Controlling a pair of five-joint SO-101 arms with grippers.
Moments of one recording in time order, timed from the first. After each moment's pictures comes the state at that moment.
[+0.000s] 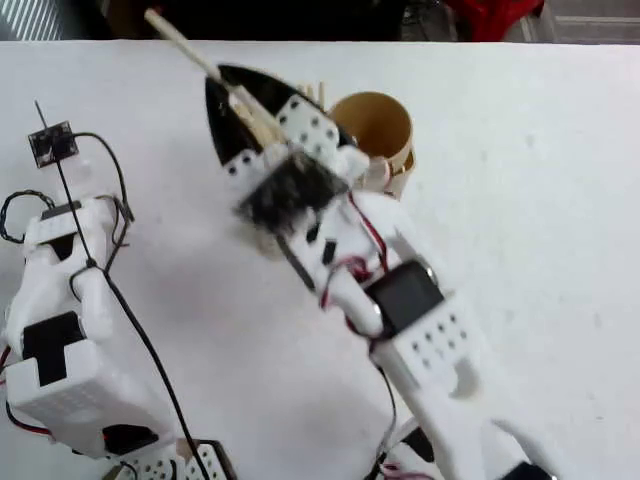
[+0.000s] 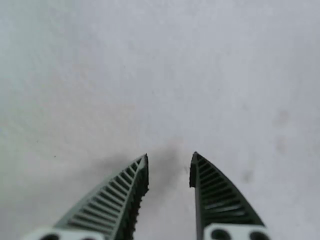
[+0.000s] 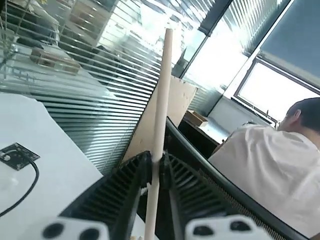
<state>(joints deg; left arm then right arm) -28.0 10.6 28.8 33.8 5.6 -38.9 -33.1 18.1 16.1 30.8</state>
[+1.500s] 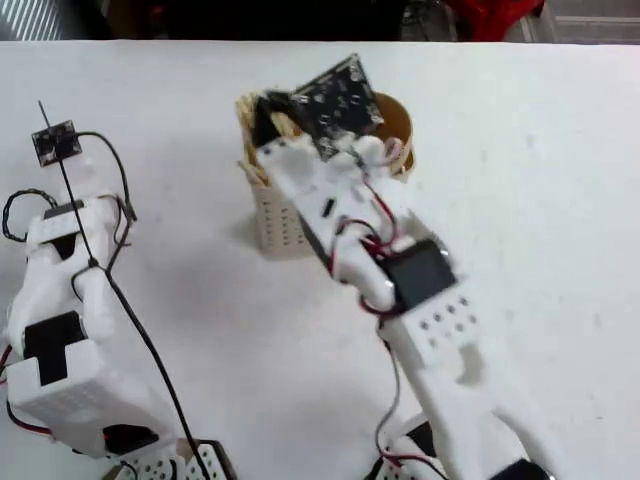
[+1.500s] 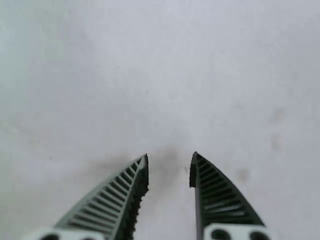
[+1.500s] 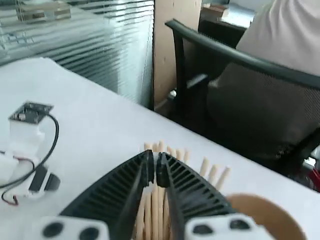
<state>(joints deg) -27.4 10.6 28.8 33.8 5.2 -32.4 -35.6 16.9 42.0 9.0</state>
